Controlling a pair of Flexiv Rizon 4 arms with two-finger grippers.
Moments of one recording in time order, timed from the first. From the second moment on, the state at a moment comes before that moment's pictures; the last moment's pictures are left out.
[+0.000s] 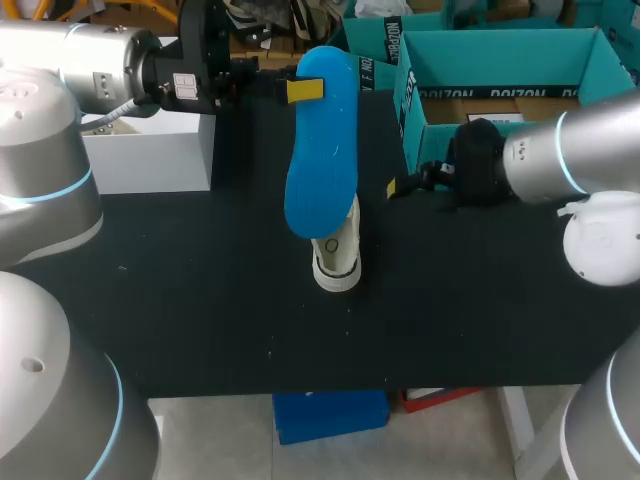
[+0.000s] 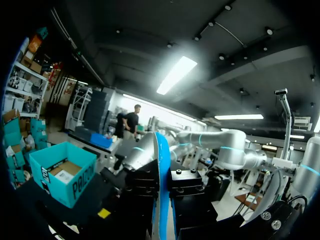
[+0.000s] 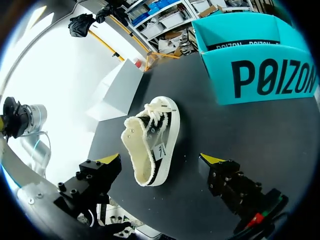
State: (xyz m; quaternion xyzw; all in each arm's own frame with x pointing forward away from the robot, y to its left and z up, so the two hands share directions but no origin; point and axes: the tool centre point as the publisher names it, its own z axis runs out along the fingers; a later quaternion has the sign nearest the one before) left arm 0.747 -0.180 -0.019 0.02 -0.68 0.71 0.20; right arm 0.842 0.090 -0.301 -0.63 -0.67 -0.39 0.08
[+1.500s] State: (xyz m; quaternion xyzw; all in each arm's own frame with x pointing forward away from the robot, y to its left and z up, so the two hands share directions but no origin) left arm 0.747 -0.180 -0.019 0.02 -0.68 0.71 0.20; right arm 0.835 0.104 -0.236 -0.53 -0.55 -0.55 0.33
